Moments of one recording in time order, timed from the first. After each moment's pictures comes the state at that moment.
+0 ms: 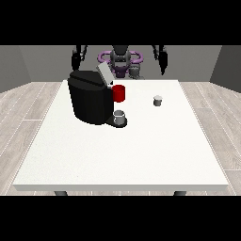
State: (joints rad) left arm -0.02 0.08 0.00 -1.57 0.02 -0.01 -0.01; right arm 0.01 -0.11 -0.01 -1.58 0.03 0.02 0.02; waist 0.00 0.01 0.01
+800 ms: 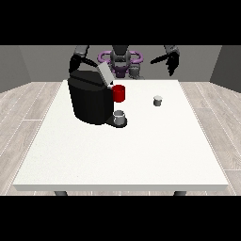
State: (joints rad) left arm -0.07 0.36 0.02 -1.48 -0.15 -0.21 -0.19; right arm -0.05 -0.07 -0.03 -1.52 0.16 -0.15 -0.03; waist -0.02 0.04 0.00
